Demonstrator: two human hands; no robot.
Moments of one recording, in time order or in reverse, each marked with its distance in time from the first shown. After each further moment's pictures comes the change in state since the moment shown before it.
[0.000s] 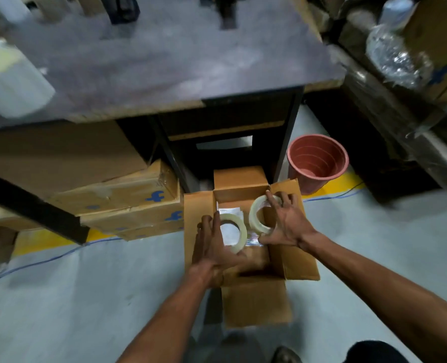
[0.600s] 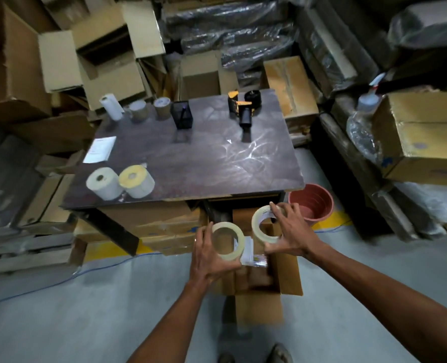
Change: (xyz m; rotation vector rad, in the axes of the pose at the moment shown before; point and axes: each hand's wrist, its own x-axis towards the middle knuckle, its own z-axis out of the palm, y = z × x) left_hand -0.136 0.127 -0.301 -0.193 0.251 -0.053; right_hand -0.103 -0.082 -0.319 0.065 0.037 -0.133
